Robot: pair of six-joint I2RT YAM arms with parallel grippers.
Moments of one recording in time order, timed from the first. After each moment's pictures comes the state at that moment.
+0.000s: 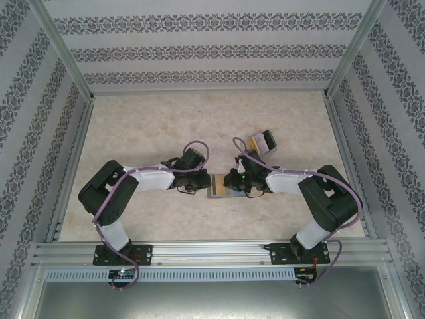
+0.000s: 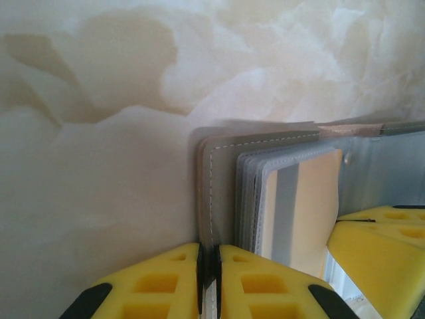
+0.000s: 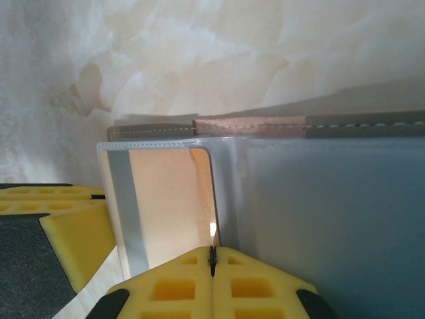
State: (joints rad) left arm -0.67 1.75 0.87 -0.13 0.24 -0.89; right arm 0.56 1.61 0.66 0.00 -0.42 0.85
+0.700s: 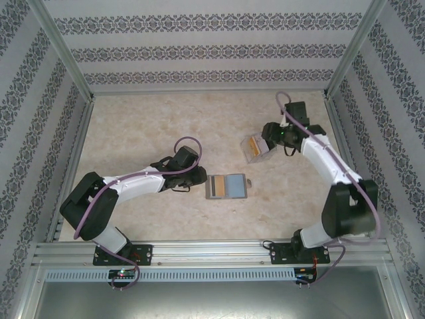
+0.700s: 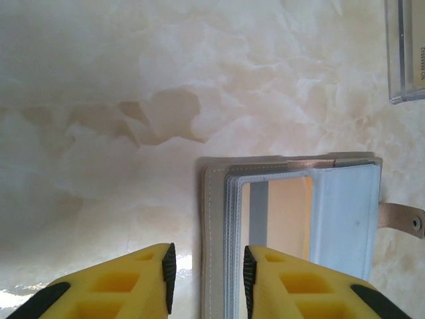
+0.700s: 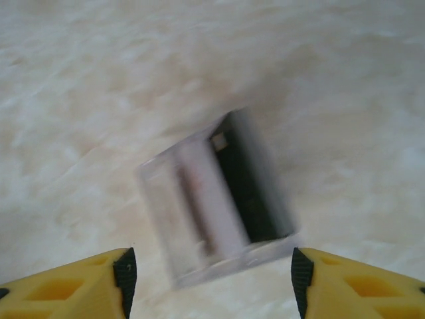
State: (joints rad) left arm -0.67 1.57 0.84 -0.21 0.09 -0.88; right arm 0.08 1.54 1.18 -0.58 -0.12 0.39
